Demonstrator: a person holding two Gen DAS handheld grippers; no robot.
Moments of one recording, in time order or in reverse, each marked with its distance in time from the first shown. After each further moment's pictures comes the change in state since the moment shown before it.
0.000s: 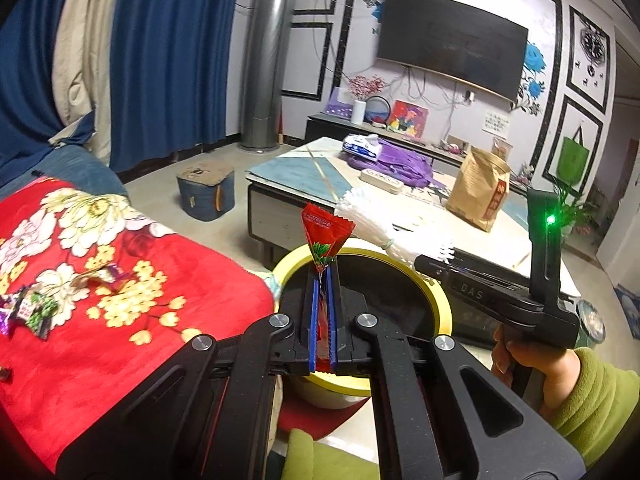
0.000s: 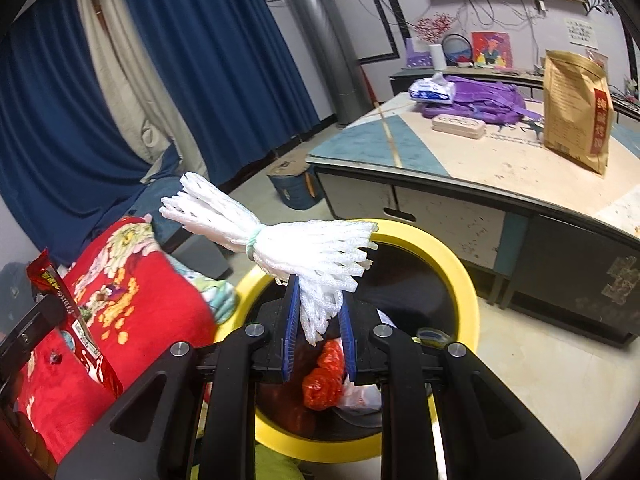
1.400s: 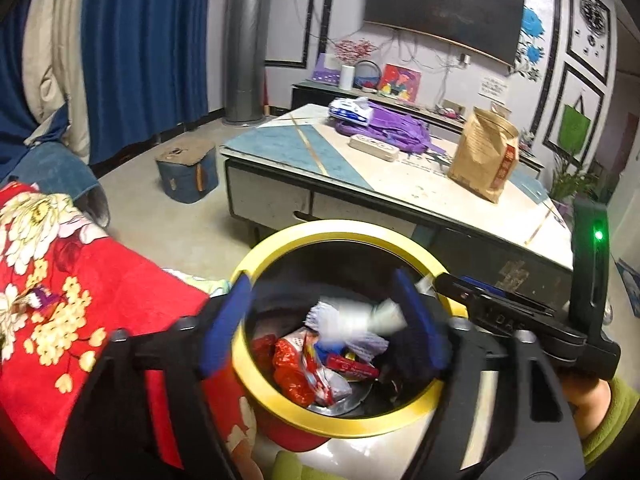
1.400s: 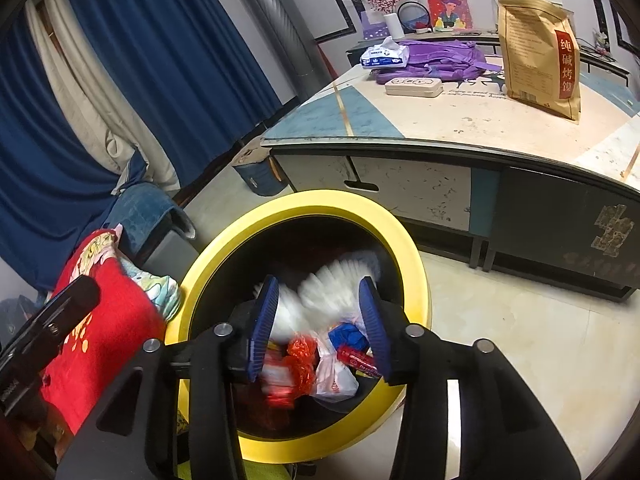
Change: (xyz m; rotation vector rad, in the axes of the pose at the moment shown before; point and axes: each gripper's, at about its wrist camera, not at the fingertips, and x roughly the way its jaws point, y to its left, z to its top) left arm 0.086 -0.016 0.012 0.030 0.107 -0.005; right arm 0.019 -0.053 -0.012 0.135 0.064 -0.061
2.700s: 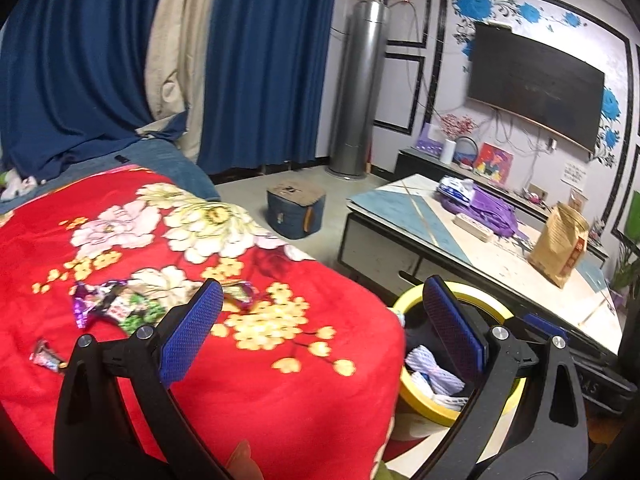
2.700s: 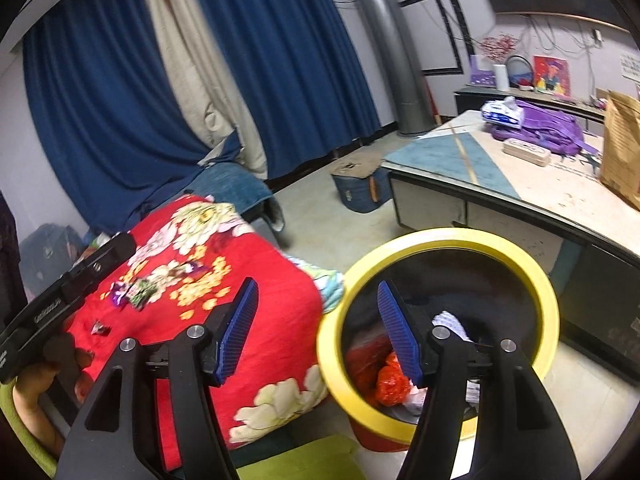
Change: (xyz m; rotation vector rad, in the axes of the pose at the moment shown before) left arm -0.126 0.111 -0.018 -0.219 -0.221 0.302; right arm -0.047 0.147 -0.021 -0.289 -0.065 0.242
